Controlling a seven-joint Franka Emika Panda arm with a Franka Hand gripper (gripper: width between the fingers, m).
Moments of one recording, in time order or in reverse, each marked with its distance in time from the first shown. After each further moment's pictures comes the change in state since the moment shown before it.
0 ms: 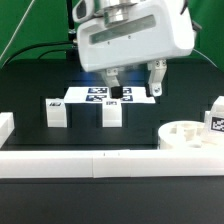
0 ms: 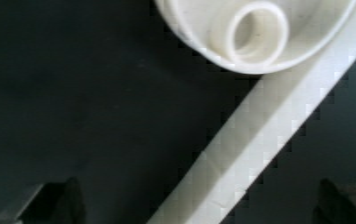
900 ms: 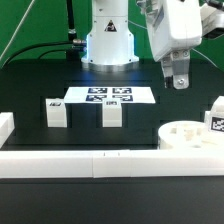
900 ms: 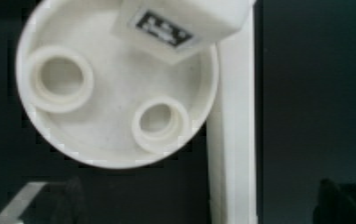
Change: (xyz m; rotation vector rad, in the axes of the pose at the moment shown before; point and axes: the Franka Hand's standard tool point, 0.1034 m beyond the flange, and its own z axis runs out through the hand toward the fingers) arm -0.038 -0.050 -0.004 0.052 0.053 0.768
